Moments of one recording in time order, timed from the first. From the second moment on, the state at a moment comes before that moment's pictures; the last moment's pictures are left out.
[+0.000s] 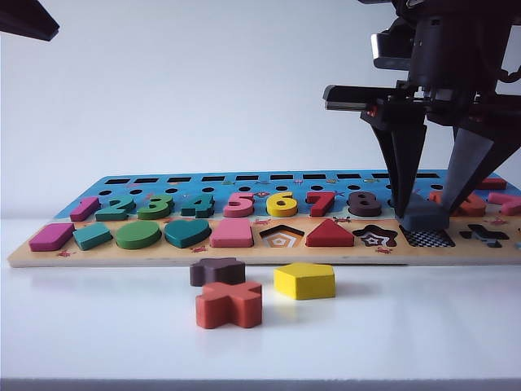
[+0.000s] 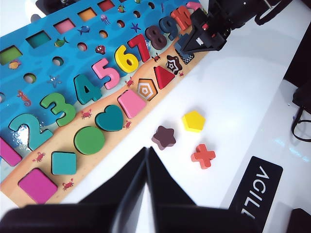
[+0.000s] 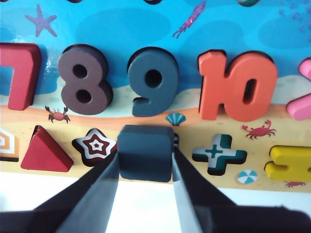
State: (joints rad) left arm -0.29 0.74 0.77 -0.77 0.70 0.24; right arm 0.66 1.43 1.05 -0.85 0.15 0.63
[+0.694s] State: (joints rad) left arm -0.29 0.74 0.77 -0.77 0.70 0.24; right arm 0.66 1.44 1.02 -0.84 0.15 0.63
